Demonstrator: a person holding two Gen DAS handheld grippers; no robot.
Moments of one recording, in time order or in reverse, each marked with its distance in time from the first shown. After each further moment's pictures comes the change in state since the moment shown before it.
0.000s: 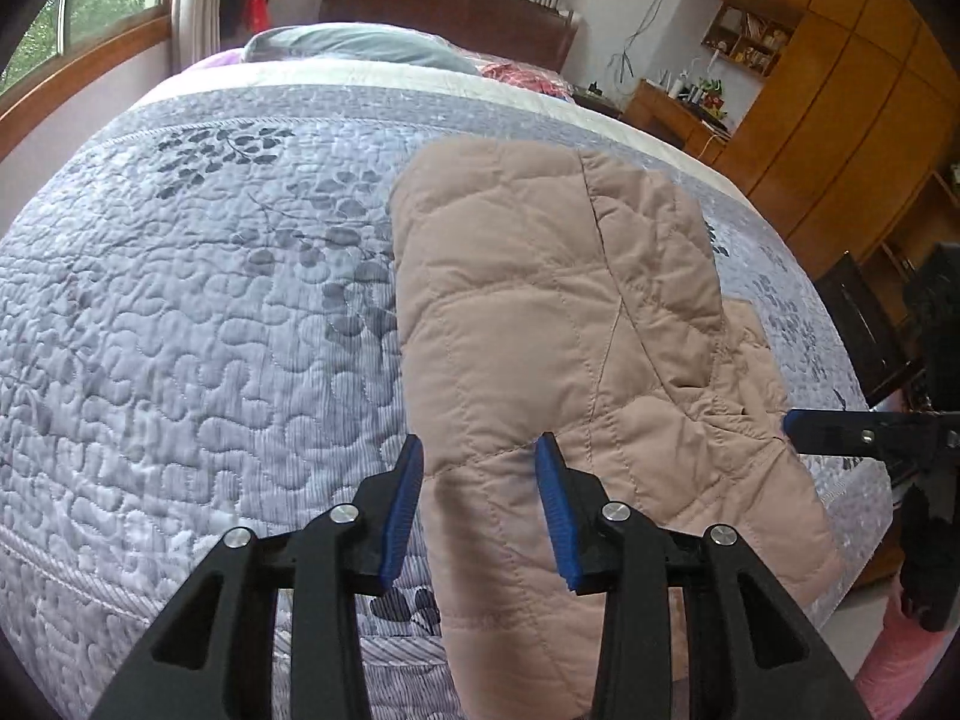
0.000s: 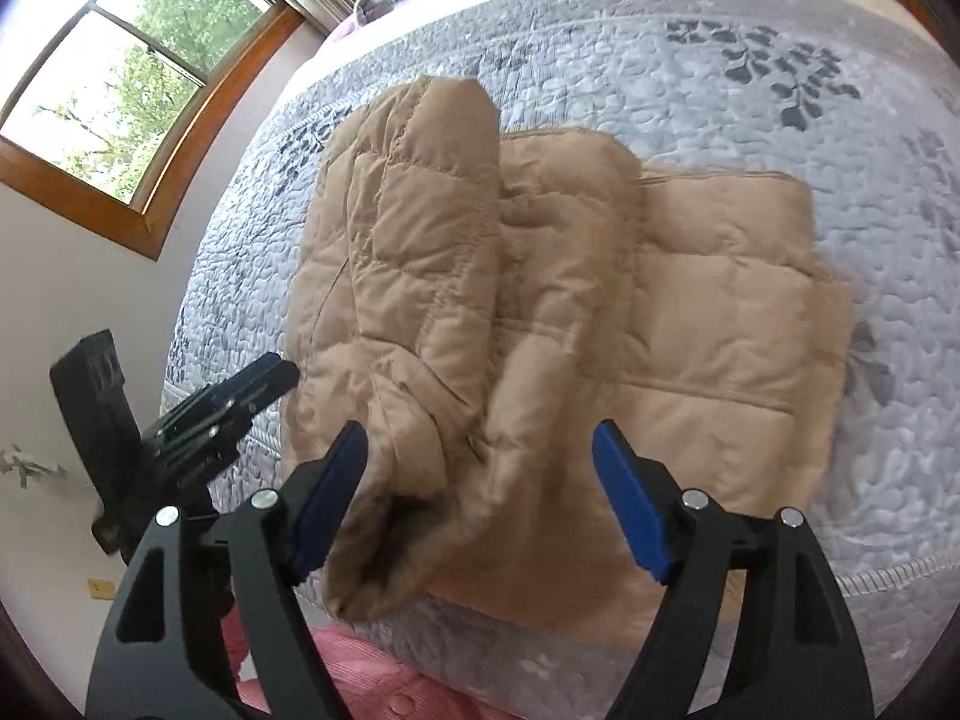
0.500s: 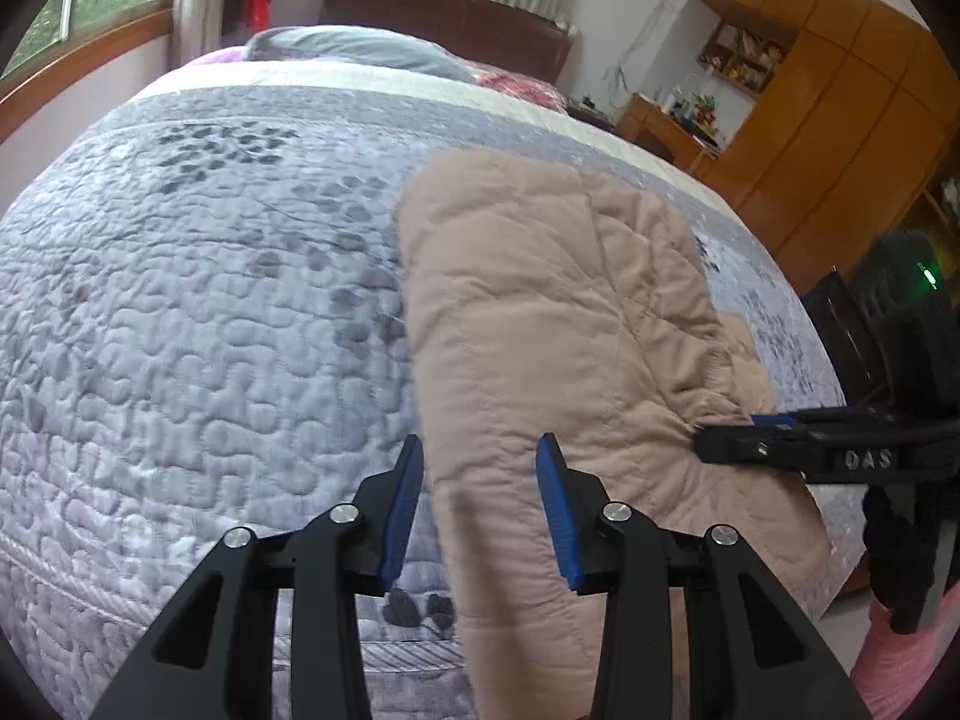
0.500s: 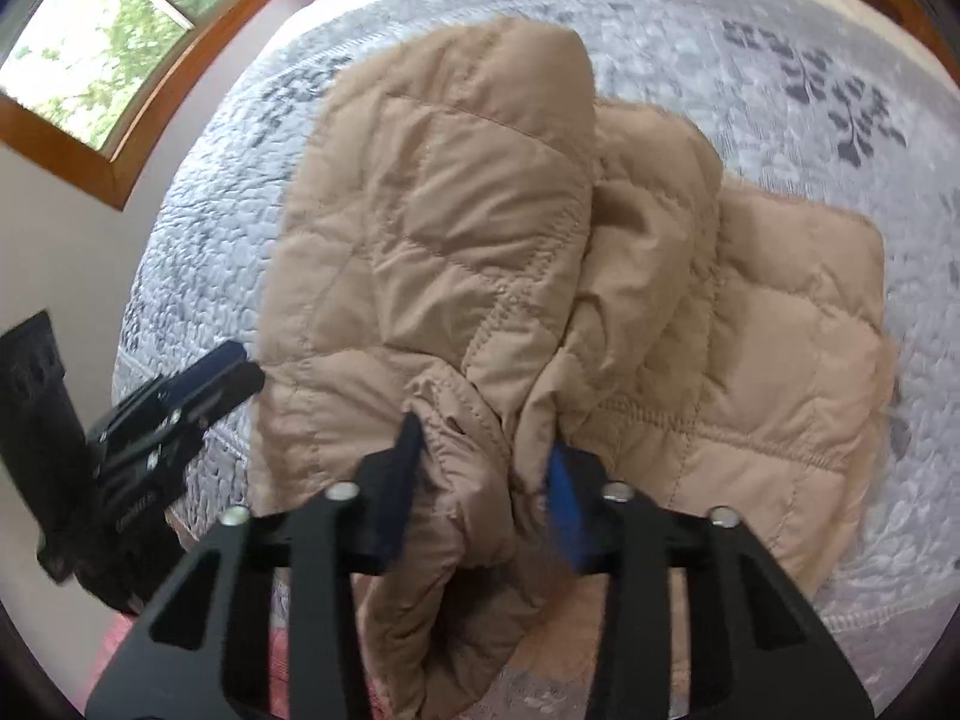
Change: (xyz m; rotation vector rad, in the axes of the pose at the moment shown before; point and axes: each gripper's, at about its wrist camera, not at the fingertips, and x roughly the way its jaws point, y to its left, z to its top) left arm -0.008 0.016 0.002 -0.035 -0.039 -0.042; right arm 0.027 0.042 0.008 -0.143 0.018 -0.103
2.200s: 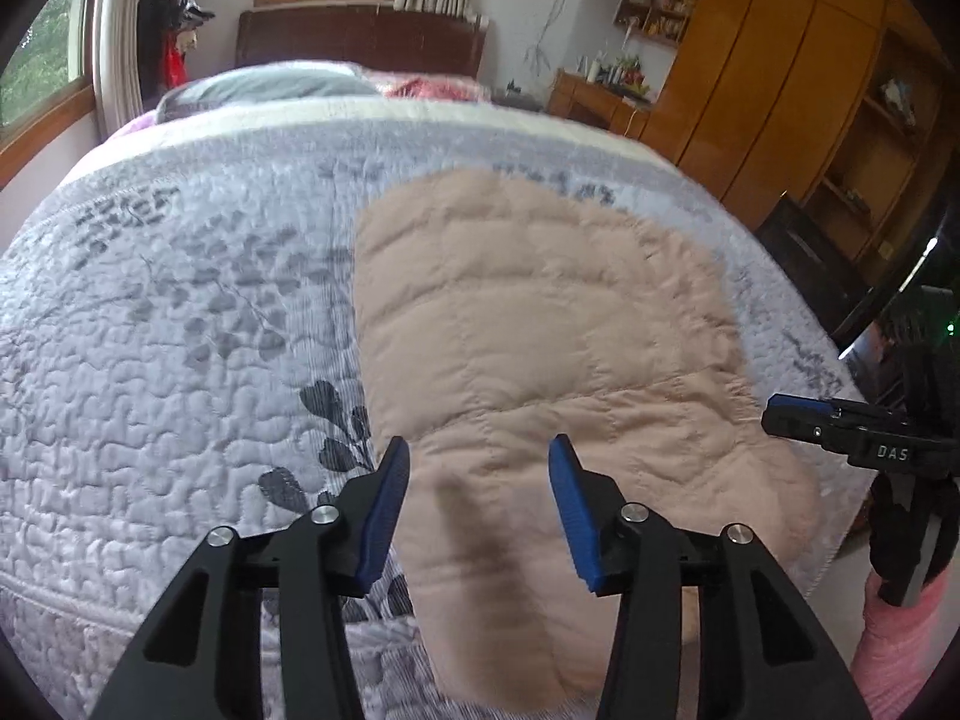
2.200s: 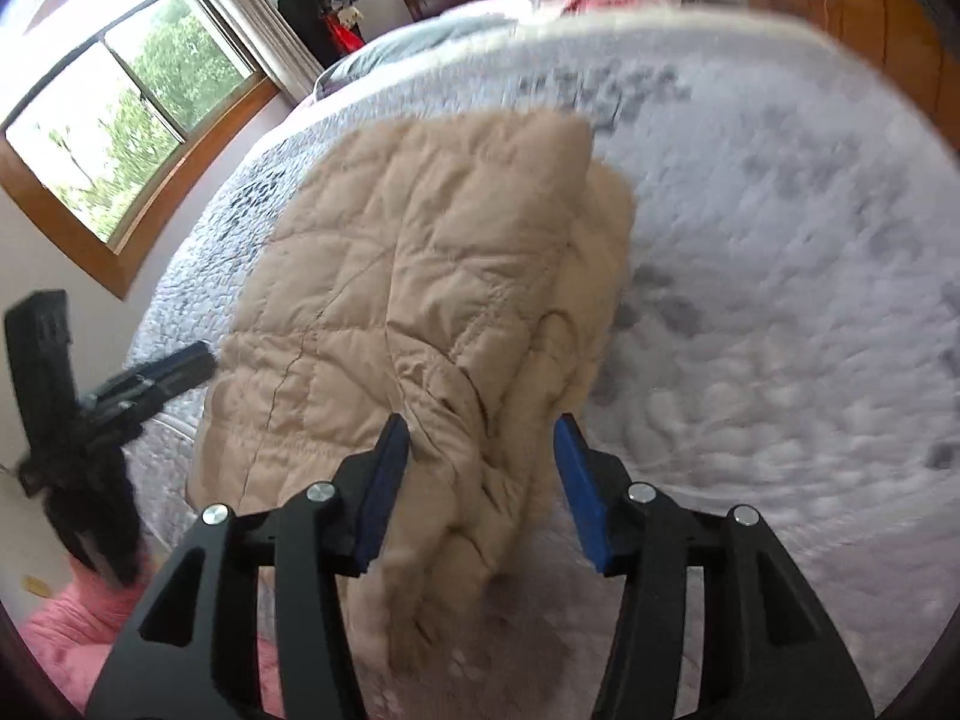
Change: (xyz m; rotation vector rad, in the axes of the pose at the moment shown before) left arm 0.001 -0.110 -0.030 0.220 -0.011 -0.041; right arm -0.081 -0.129 -0.129 0.118 -0.321 -0.064
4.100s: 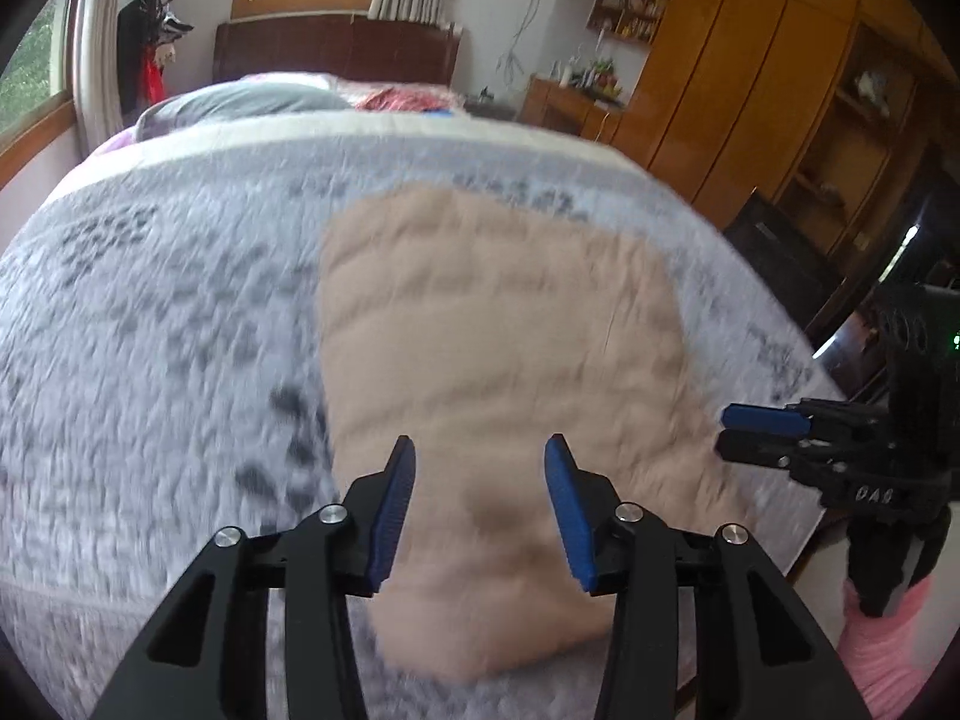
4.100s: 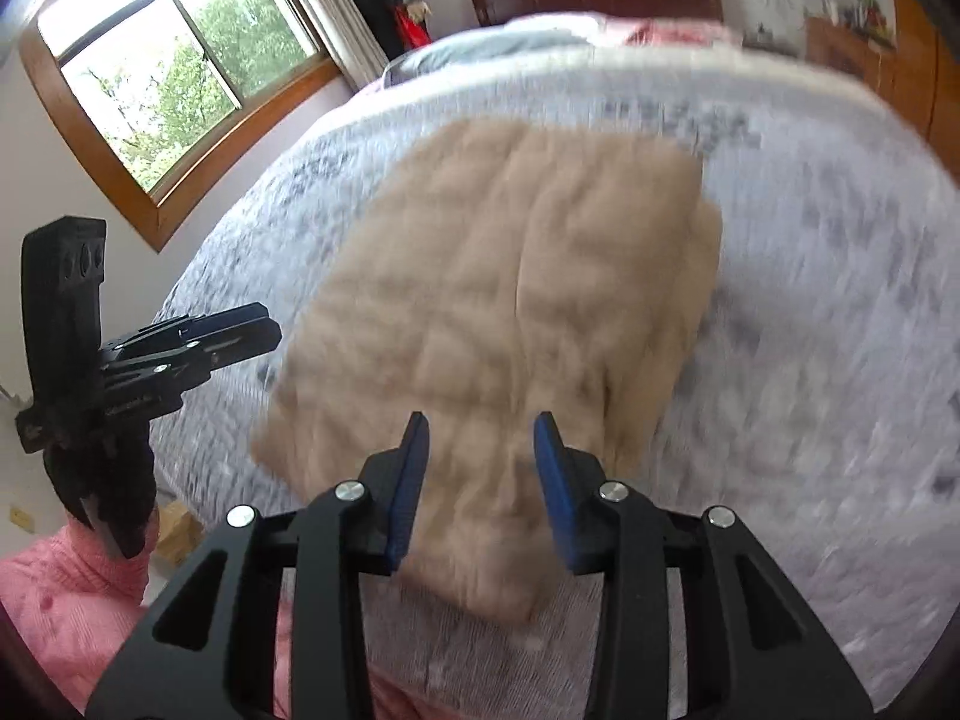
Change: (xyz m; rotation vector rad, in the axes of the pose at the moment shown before) left arm -0.015 -0.027 0.008 0.039 -0.012 -0.054; right arm -0.006 0.044 0.010 -0.126 -0.016 0.069
